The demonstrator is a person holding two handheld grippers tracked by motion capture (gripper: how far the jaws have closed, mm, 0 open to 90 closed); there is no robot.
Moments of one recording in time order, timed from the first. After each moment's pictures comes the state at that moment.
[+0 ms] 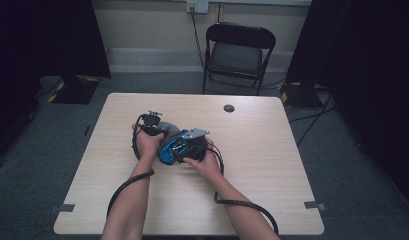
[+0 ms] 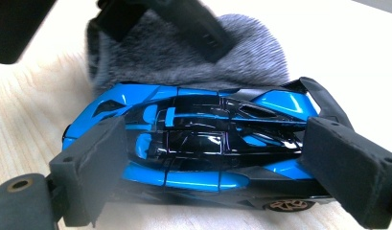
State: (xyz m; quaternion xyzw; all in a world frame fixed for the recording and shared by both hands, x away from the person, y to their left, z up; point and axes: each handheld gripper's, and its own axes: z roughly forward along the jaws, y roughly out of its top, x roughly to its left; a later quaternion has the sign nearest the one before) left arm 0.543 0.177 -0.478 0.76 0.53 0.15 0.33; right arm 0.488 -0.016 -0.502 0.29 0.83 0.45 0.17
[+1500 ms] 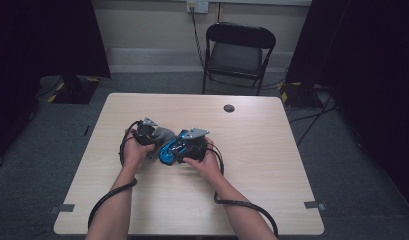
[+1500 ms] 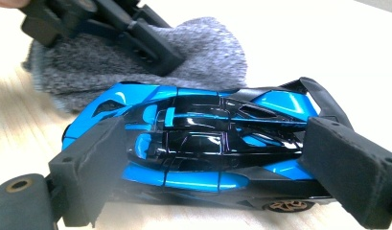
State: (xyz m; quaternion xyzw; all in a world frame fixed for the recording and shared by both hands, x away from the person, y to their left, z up) left arm 0.506 0.208 -0.481 0.83 0.42 0.14 0.34; right arm 0.489 -0.016 -0.502 0.29 0.83 0.45 0.16
